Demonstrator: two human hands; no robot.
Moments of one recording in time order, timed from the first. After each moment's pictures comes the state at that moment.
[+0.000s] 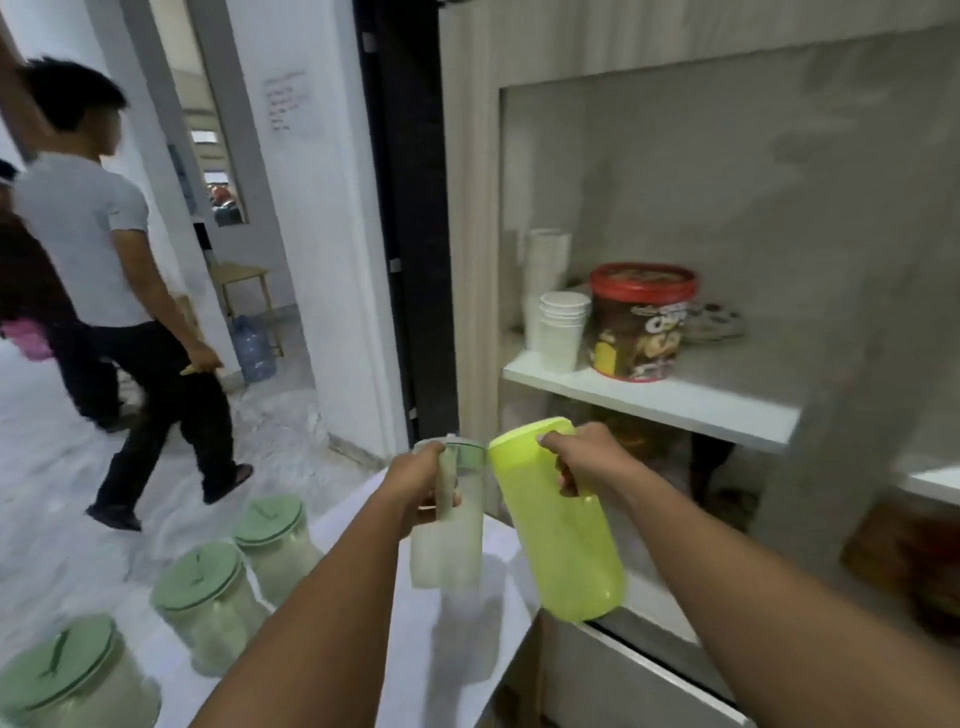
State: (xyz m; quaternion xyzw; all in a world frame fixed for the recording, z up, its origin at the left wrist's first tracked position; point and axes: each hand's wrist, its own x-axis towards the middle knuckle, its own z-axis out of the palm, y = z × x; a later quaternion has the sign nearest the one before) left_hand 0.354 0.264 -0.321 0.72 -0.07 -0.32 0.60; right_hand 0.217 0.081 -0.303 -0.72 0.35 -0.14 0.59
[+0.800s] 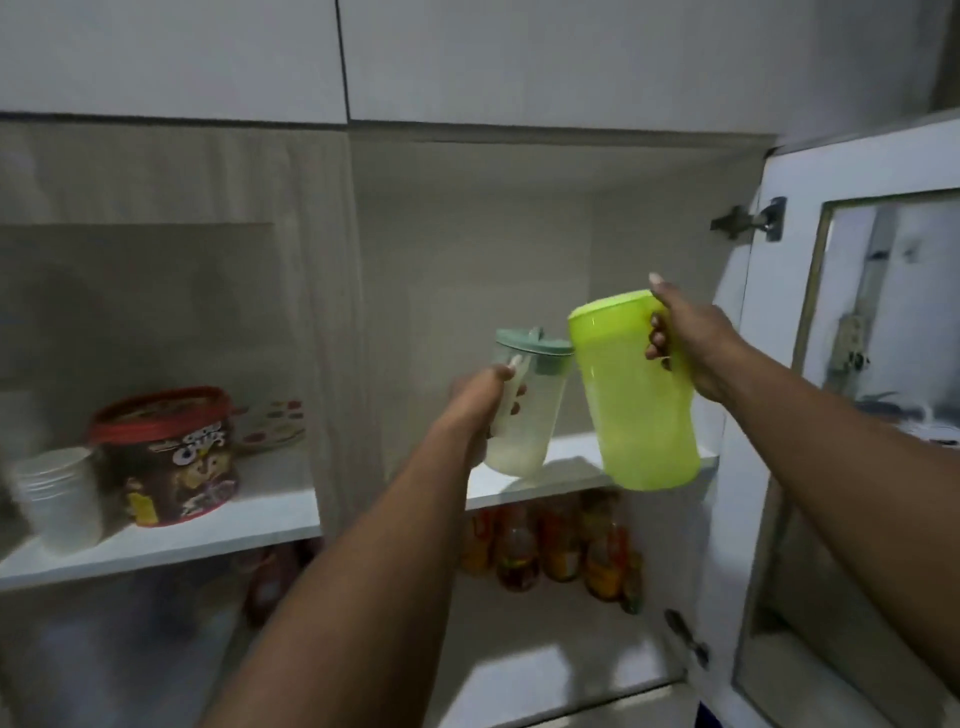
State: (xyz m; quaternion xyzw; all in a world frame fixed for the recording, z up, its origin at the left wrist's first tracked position) left_hand -0.087 -0.047 -0.138 0.52 -0.46 -0.50 0.53; right_hand -0.319 -0.056 -0.075 -0.50 0.51 -0.60 0.37
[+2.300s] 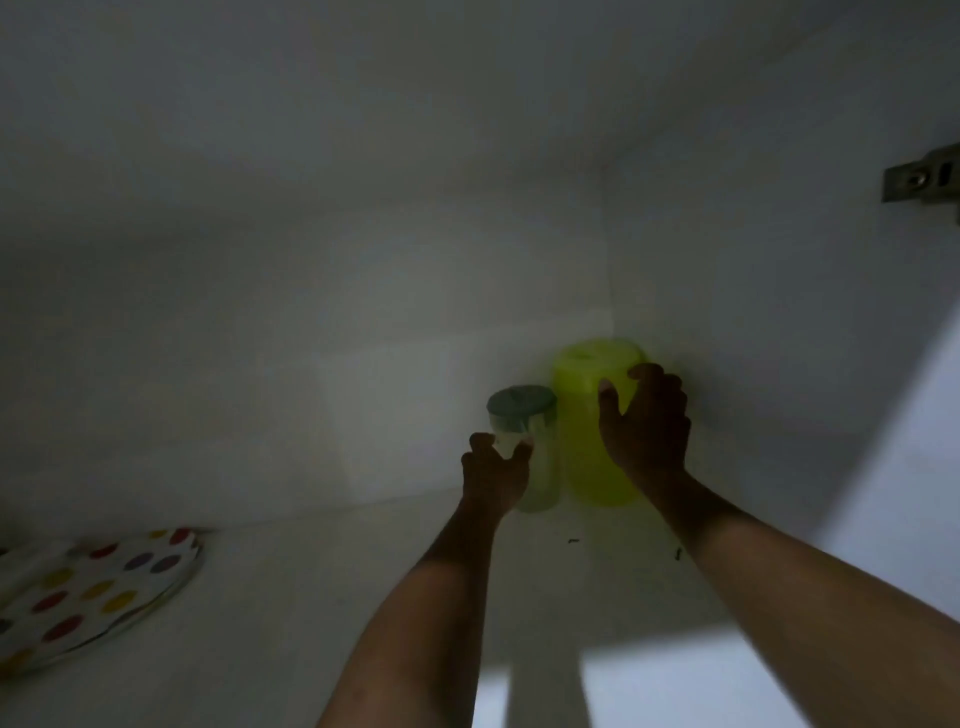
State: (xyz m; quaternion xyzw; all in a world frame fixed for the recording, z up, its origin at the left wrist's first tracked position) left_hand -0.196 -0.496 -0.189 0.70 -0.49 -0.26 0.46; right_hand -0.361 -0.530 -0.174 -0.58 0.58 -0.57 0.06
